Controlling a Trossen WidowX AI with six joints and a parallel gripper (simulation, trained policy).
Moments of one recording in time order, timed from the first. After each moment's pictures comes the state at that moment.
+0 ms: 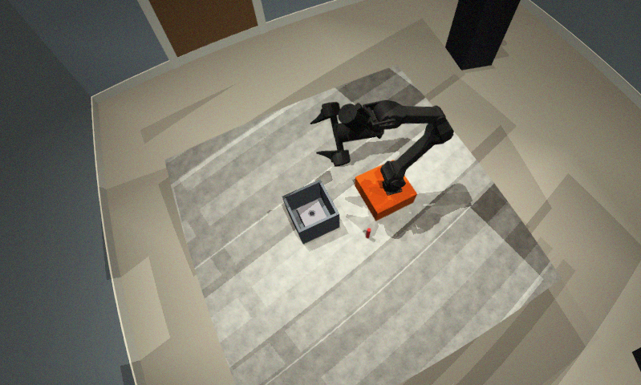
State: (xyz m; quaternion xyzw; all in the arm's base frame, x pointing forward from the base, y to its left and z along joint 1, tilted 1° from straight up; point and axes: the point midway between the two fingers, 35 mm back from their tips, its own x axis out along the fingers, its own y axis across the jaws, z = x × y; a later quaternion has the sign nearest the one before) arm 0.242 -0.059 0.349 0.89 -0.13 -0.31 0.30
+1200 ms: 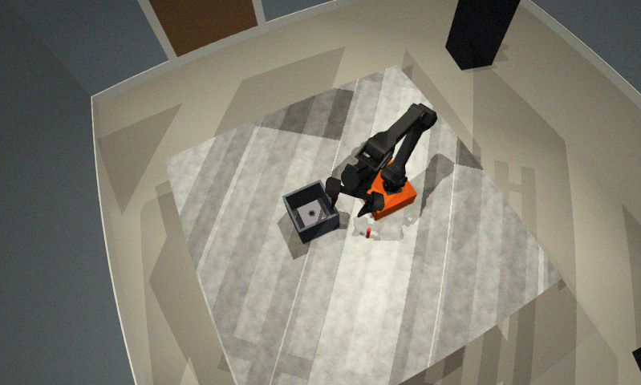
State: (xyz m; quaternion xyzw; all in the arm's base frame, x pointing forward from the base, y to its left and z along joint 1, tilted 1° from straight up) arm 0.216 0.125 0.219 0.76 0.35 -0.36 0.41
